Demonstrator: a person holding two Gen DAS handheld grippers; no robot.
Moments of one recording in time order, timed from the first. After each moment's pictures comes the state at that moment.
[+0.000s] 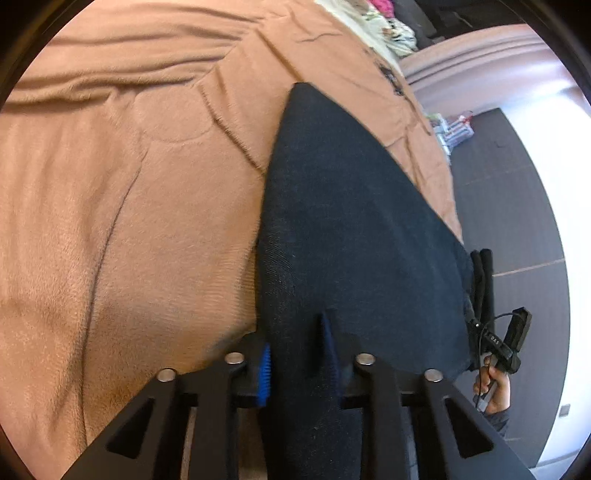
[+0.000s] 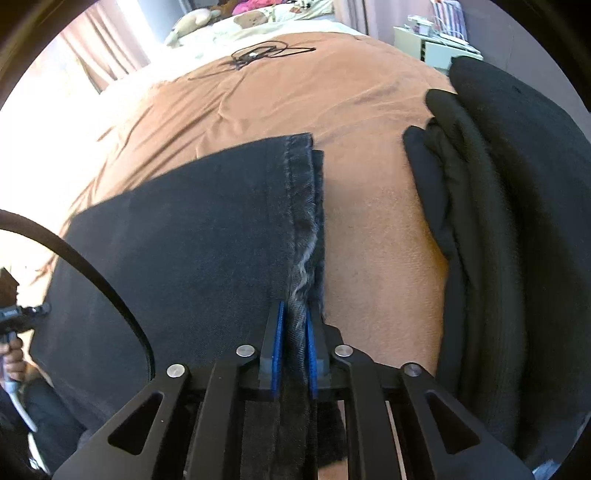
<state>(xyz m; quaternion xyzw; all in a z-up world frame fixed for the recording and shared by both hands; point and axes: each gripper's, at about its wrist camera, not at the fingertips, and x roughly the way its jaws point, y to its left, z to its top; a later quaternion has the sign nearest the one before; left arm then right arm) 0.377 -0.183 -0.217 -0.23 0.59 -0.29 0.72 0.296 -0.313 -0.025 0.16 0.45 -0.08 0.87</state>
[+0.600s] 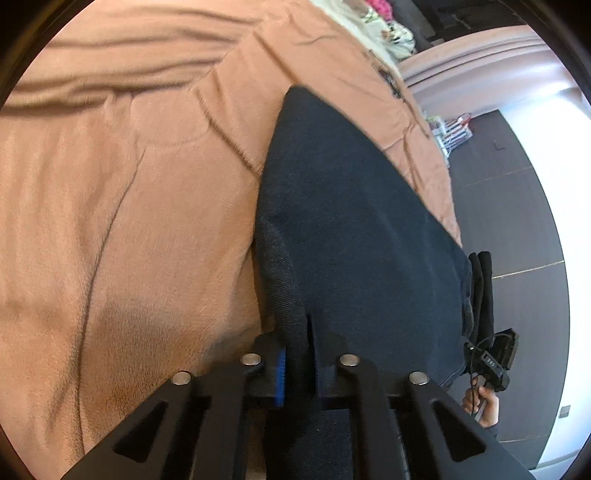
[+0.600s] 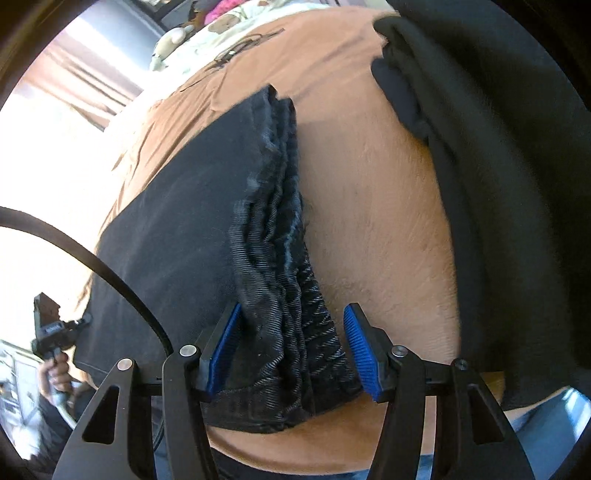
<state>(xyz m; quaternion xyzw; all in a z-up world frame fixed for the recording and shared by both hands) 0.378 -0.183 -0.214 -0.23 0.58 -0.28 0.73 0.250 -0.346 -0.068 0.31 0.44 -0.03 0.84</state>
